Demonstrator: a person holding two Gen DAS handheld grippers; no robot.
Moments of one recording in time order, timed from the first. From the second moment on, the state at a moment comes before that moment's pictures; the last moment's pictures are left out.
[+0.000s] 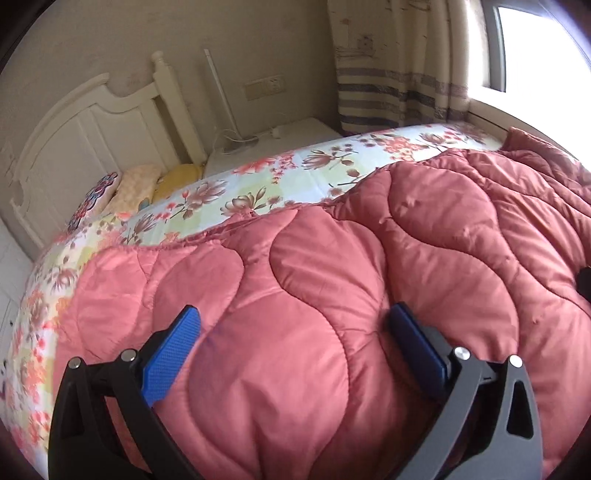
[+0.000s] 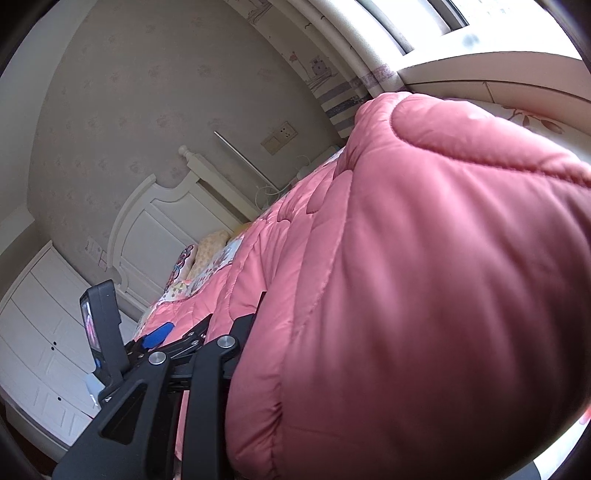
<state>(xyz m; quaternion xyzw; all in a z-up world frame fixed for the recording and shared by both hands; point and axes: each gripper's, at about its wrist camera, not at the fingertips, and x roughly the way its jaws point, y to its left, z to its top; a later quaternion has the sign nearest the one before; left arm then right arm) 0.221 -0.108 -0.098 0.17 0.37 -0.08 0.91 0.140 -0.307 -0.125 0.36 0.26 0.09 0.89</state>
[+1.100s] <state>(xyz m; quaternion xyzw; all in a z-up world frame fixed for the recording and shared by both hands) 0.218 -0.080 -0.113 0.18 0.35 -0.13 0.91 0.128 -0.212 -0.038 0.12 0.22 0.01 0.97</state>
